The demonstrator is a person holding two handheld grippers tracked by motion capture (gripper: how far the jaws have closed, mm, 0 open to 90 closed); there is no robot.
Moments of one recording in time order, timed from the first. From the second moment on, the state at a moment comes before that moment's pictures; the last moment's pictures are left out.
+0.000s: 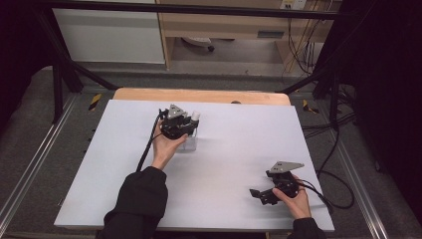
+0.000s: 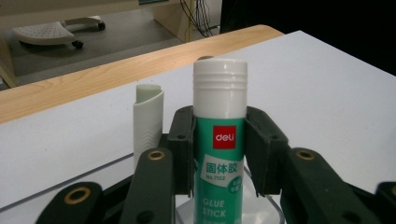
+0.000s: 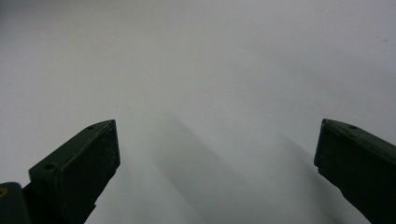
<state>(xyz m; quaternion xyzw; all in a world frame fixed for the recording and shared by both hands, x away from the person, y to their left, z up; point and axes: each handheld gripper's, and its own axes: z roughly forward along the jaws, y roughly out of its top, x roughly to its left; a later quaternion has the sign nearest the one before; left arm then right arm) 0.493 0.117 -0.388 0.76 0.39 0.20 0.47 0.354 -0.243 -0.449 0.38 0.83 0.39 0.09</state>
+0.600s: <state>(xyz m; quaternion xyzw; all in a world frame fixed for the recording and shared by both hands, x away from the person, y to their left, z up) 0.462 0.138 -0.355 0.79 0.37 0.21 0.44 0.354 -0.243 -0.449 0.38 0.83 0.39 0.09</state>
